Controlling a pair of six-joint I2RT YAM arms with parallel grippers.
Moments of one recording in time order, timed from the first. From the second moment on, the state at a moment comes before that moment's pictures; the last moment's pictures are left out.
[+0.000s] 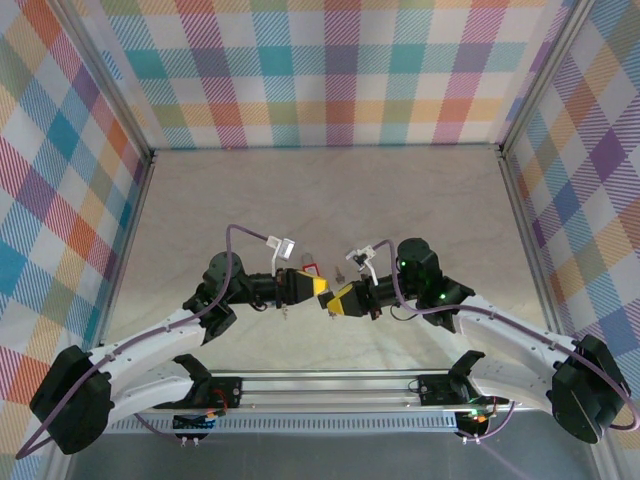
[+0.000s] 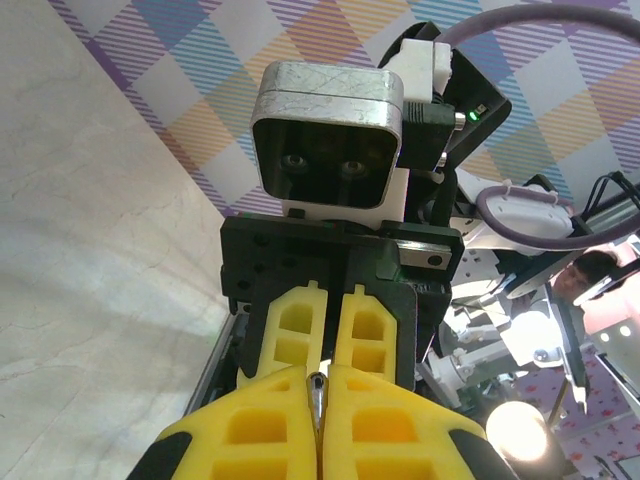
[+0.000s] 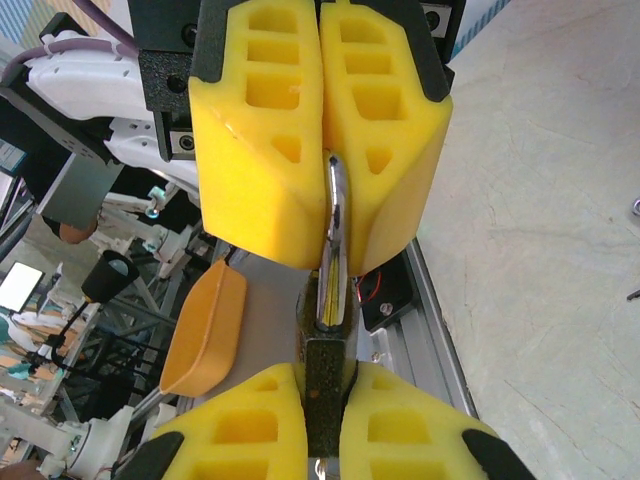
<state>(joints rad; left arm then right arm) -0.69 1.00 0.44 0.56 0.80 -0.93 0.73 1.04 0.56 0.17 -0.99 0.58</state>
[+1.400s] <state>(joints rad) -0.77 1.07 0.40 0.82 0.69 -0.97 0.63 1.11 0.62 0.21 -1.20 0.65</state>
